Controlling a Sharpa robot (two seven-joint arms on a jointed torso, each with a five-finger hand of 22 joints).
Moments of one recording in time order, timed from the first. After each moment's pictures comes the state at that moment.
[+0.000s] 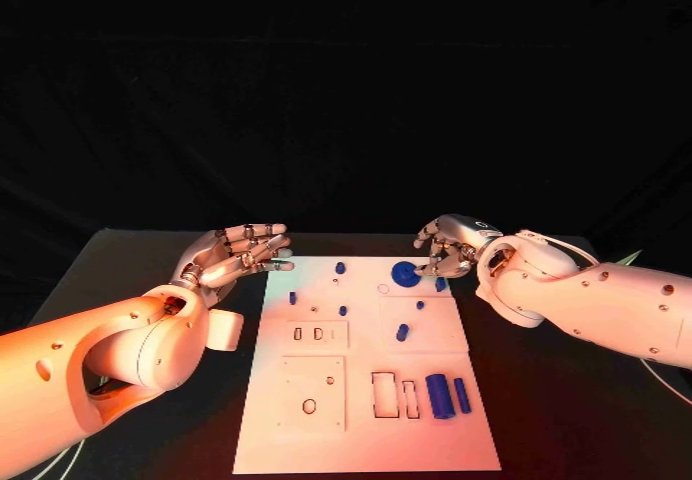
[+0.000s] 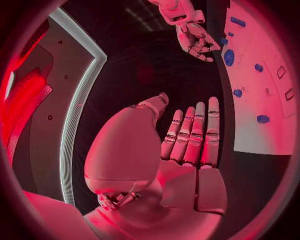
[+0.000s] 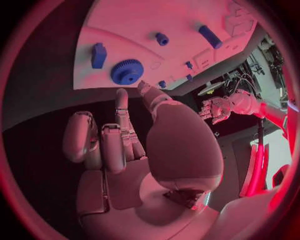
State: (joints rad) left arm 1.22 -0.94 0.00 1.71 -0.05 -0.43 0.41; left_hand 1.44 -0.16 0.40 0.19 0.06 0.74 0.19 0.27 0.17 0.94 0.21 0.07 0.07 0.90 0.16 0.25 0.27 0.17 0.84 0.26 0.42 0.19; right arm 1.36 -0.87 -0.14 1.44 -1.37 -0.42 -0.23; right_hand 1.32 -0.23 0.27 0.09 0.18 0.83 0.15 0.18 0.47 1.28 0.06 0.43 0.42 1.47 -0.01 1.45 1.29 0.09 1.38 0.09 1.29 1.23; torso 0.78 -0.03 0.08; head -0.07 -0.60
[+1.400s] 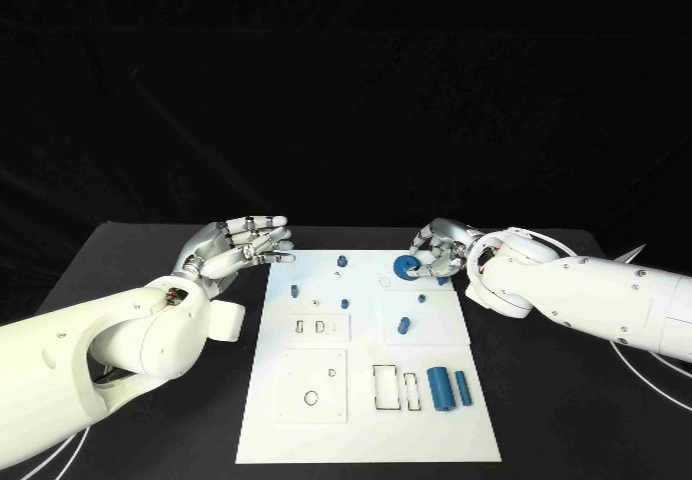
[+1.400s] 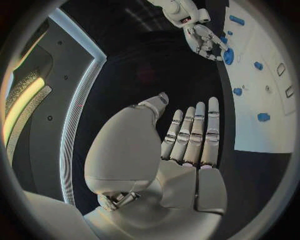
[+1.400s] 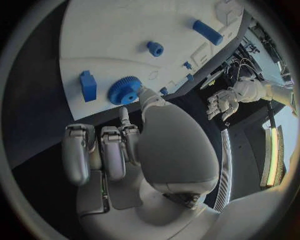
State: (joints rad) left arm 1.22 -0.94 0.00 1.70 -0.05 -0.42 0.41; left_hand 1.44 -0.16 0.40 0.18 0.06 0.74 0.19 0.27 0.17 0.94 0.21 0.07 0.07 0.90 0.16 0.25 0.28 0.17 0.83 0.26 0.42 0.19; right arm 1.34 -0.78 -0.14 1.34 -1.19 -0.33 -0.23; right_hand 1.43 -0.20 0.17 0.28 0.23 0.79 0.17 0.27 0.52 1.46 0.08 1.47 1.31 1.47 0.01 1.56 1.31 0.05 1.46 0.11 1.48 1.31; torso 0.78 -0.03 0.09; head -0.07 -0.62
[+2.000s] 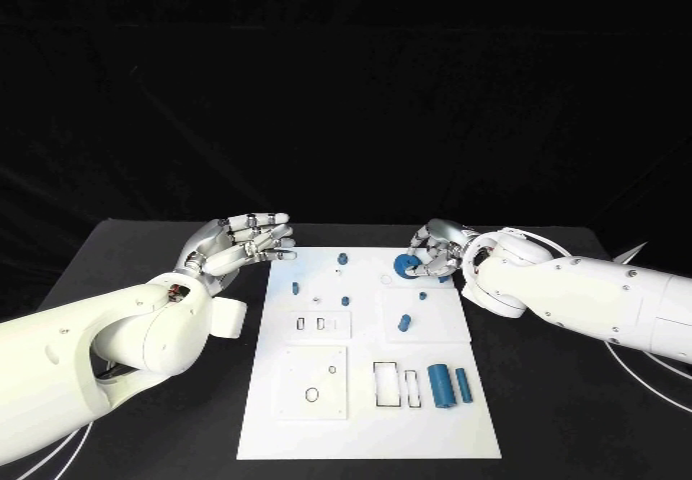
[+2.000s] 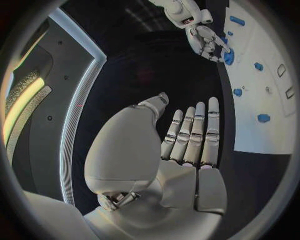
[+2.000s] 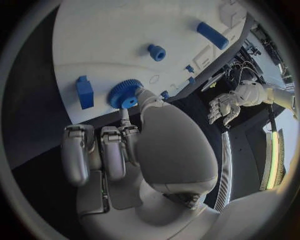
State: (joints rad) left arm 1.22 -0.94 0.00 1.69 -0.05 -0.42 0.41; left_hand 1.44 -0.16 0.40 0.18 0.06 0.74 0.19 0.27 0.17 0.94 0.21 0.07 0.07 0.90 0.16 0.25 0.28 0.17 0.83 0.26 0.42 0.19; right arm 1.33 -0.76 -0.14 1.32 -1.22 -0.33 -0.24; right_hand 1.44 -0.18 0.21 0.27 0.23 0.81 0.17 0.27 0.51 1.46 0.08 1.48 1.31 1.47 0.01 1.56 1.31 0.03 1.46 0.11 1.49 1.31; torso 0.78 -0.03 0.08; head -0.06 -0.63
